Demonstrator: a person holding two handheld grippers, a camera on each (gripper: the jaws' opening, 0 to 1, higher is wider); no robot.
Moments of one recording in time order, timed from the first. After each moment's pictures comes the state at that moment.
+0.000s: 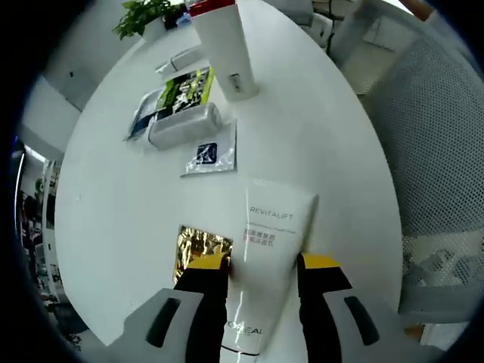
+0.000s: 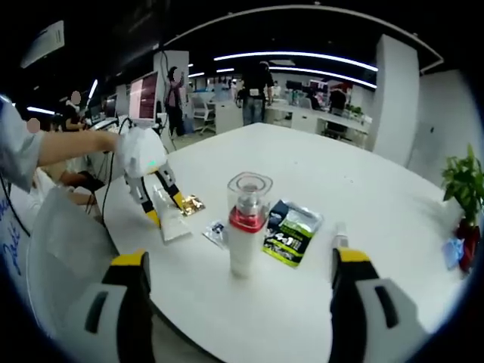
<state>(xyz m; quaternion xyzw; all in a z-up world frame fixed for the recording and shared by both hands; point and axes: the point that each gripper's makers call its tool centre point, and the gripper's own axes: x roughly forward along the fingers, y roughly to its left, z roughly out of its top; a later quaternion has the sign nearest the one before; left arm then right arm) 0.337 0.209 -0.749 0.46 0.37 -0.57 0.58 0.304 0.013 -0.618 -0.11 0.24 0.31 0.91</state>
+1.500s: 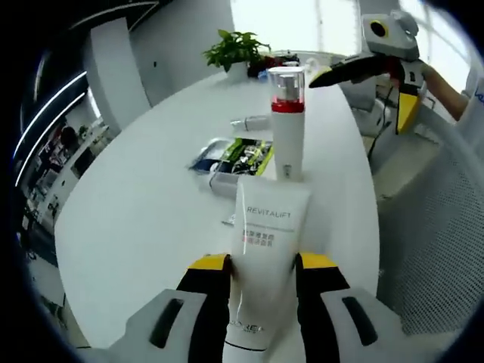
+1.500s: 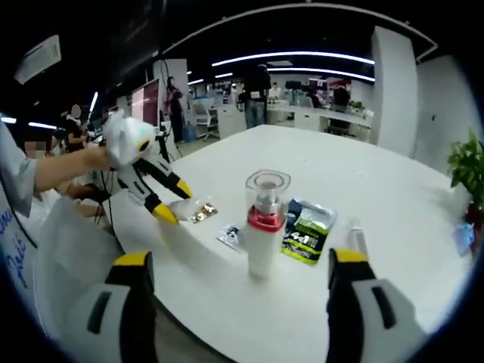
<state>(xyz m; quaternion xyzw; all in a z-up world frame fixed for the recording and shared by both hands) 0.337 0.177 -0.685 0.25 0.29 -0.51 0.77 0.295 0.032 -0.623 -0.07 0.24 0.32 0.91</state>
